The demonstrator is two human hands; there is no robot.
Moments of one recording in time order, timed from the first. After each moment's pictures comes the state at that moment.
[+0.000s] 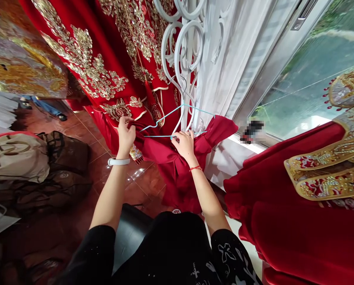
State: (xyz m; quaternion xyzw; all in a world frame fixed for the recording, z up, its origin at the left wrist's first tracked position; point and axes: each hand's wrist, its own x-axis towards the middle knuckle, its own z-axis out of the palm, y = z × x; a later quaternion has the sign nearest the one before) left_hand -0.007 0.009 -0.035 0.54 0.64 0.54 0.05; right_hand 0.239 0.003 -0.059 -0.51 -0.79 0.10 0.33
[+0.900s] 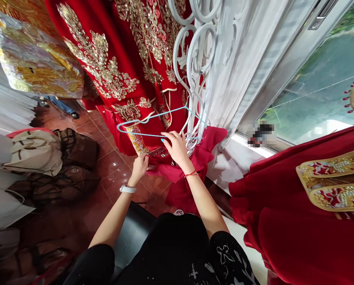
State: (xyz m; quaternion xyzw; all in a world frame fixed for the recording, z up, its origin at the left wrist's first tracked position) left_hand -0.010 -0.080 -0.127 0.56 0.71 0.40 0.17; right_hand 0.197 -0.028 -0.039 -0.44 -0.80 0.14 0.39
